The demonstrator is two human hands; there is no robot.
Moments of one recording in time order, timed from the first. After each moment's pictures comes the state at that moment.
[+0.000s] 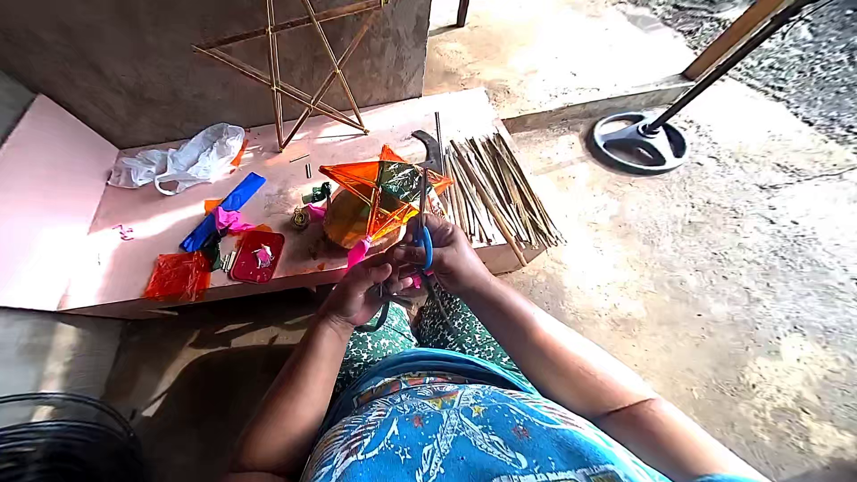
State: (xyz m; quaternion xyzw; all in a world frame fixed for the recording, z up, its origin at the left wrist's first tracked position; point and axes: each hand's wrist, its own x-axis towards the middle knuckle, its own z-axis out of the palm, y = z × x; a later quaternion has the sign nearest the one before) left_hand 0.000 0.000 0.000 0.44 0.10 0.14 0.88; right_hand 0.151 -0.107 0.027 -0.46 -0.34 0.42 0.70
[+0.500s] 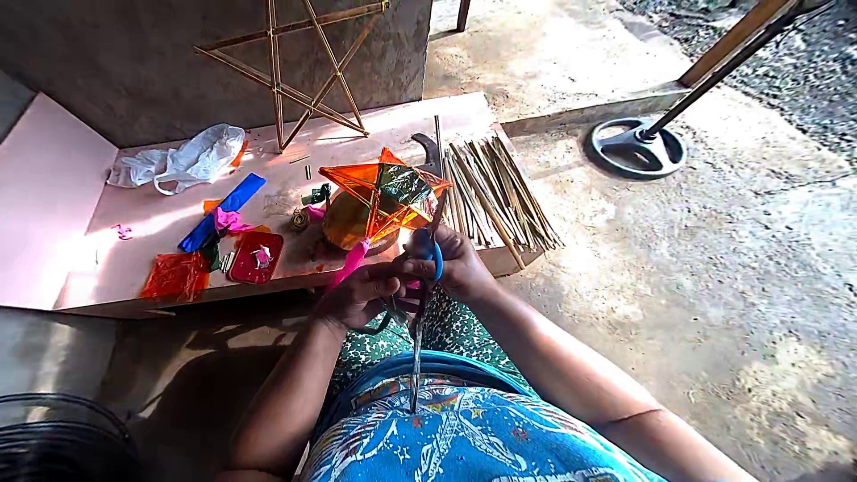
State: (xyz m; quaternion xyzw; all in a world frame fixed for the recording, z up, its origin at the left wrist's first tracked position) left_hand -0.006 0.007 0.010 0.47 0.03 0.04 0.88; right_hand 0.157 -0.118 0.013 -0.42 -0.42 0.39 0.70
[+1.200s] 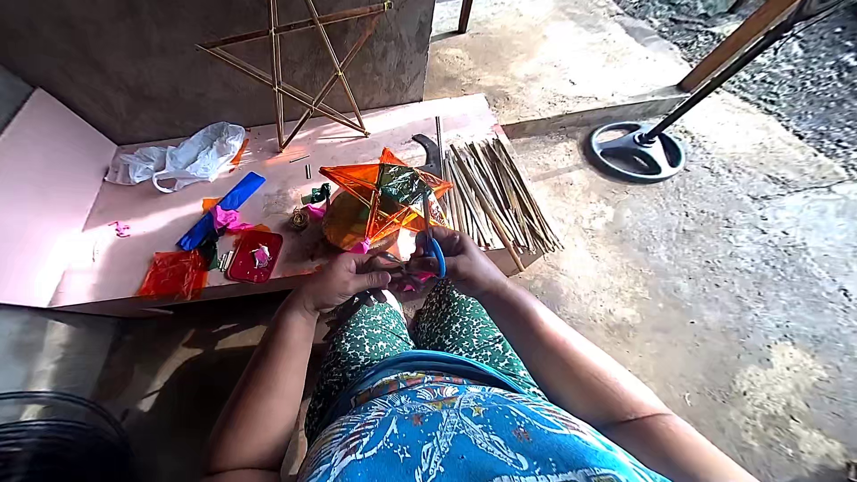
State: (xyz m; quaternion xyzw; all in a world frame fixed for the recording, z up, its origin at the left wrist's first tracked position) left_hand -0.013 0.030 0.052 0.68 0.15 0.00 0.72; right_hand 0.176 -0.120 0.012 -0.49 -0.40 0.44 0.64
